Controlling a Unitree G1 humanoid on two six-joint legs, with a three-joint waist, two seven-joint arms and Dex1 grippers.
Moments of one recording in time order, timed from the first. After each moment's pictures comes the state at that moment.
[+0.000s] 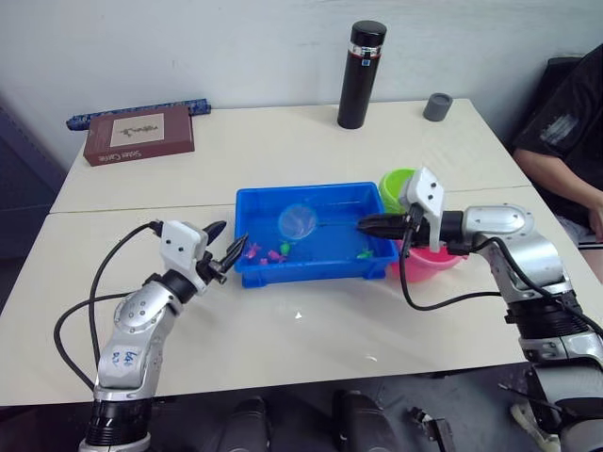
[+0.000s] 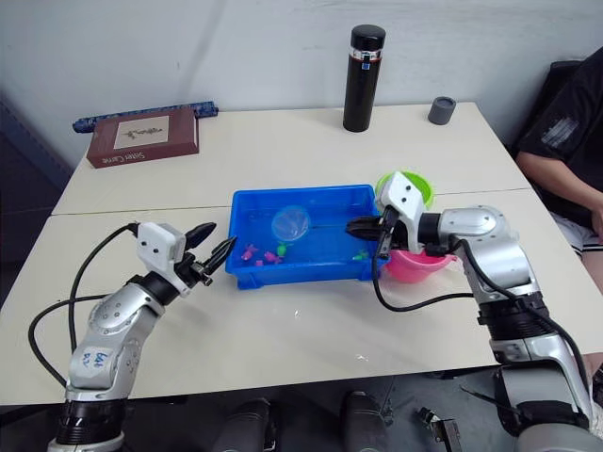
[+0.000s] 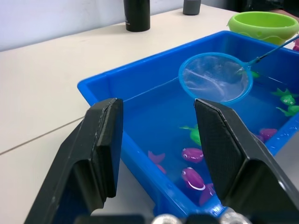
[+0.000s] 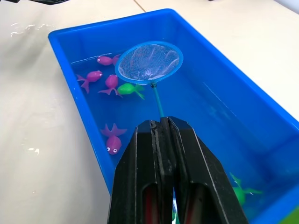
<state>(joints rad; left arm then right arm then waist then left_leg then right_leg) -0.11 0.36 0.14 -0.31 -0.27 0.28 -0.39 -0.68 -0.66 0.14 0.11 0.29 0.39 1.09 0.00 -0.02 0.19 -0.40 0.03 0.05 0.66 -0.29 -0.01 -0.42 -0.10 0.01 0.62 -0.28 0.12</state>
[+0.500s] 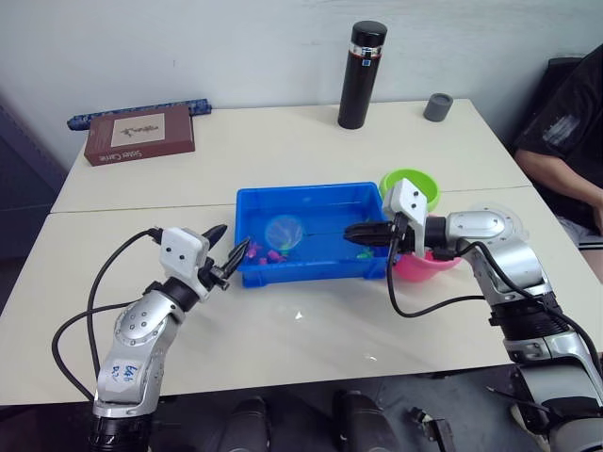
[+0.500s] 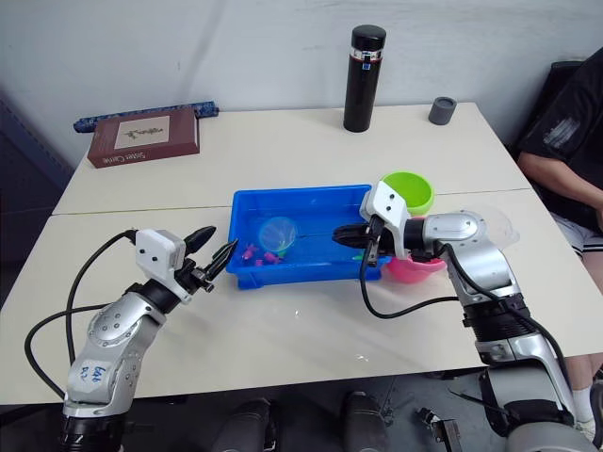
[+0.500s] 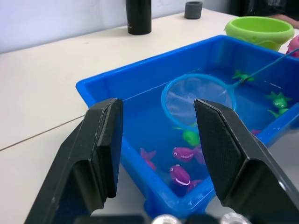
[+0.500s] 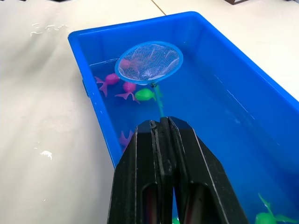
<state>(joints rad) -0.07 0.33 0.12 -0.39 -0.27 0.31 -0.35 -0.68 -0.61 0.16 0.12 0.26 0.37 1.12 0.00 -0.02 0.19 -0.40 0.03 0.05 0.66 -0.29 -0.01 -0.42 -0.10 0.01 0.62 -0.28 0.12</state>
